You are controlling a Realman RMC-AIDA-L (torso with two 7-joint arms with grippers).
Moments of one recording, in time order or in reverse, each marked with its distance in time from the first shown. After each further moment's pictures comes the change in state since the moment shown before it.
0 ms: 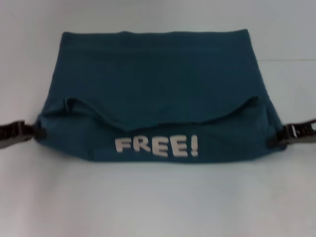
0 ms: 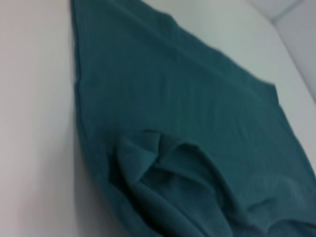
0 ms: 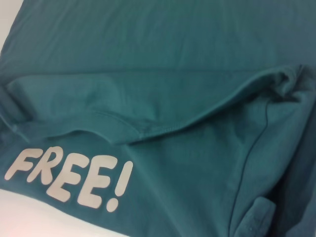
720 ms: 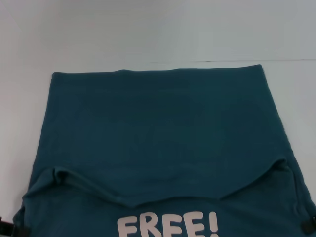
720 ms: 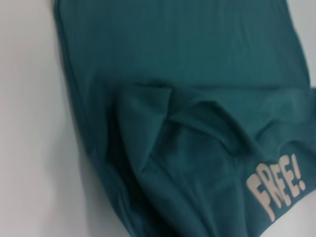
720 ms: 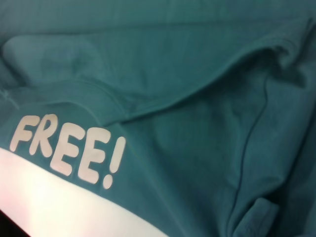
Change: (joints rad) left arm 0.105 -0.001 -0.024 0.150 0.247 0.480 0.072; right arm -0.182 -0.014 0.014 -0.065 -0.055 -0.360 -0.083
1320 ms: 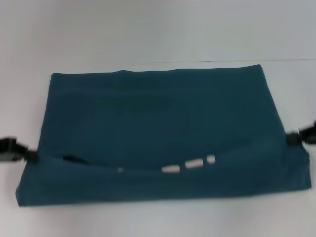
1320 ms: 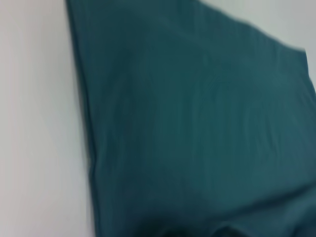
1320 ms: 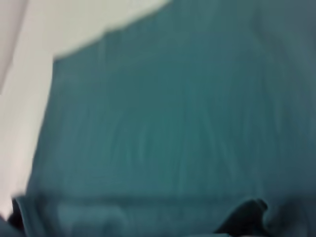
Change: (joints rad) left arm -0.184 0.042 -0.055 -0.073 0.016 -0.205 -0.148; right arm 0.114 0.015 0.337 0.015 0.012 0.143 0.003
